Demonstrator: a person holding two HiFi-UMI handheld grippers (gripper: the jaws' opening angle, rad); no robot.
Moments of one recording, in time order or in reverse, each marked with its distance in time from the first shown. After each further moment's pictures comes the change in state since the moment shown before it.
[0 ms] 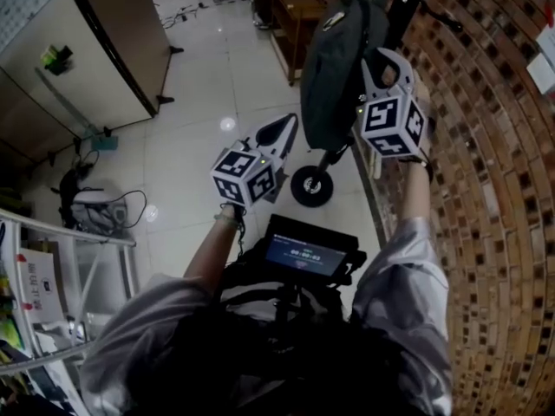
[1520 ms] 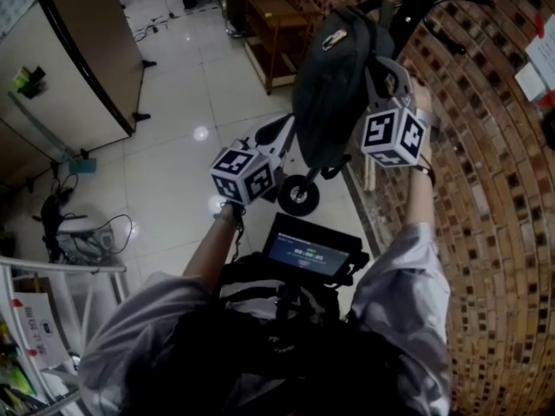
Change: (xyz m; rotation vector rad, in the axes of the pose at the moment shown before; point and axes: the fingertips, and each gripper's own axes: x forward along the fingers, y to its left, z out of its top) left arm 0.031 0.040 0.020 -0.096 -0.037 -0.120; right arm 0.025 -0.008 0.013 -0.232 0.066 -0.078
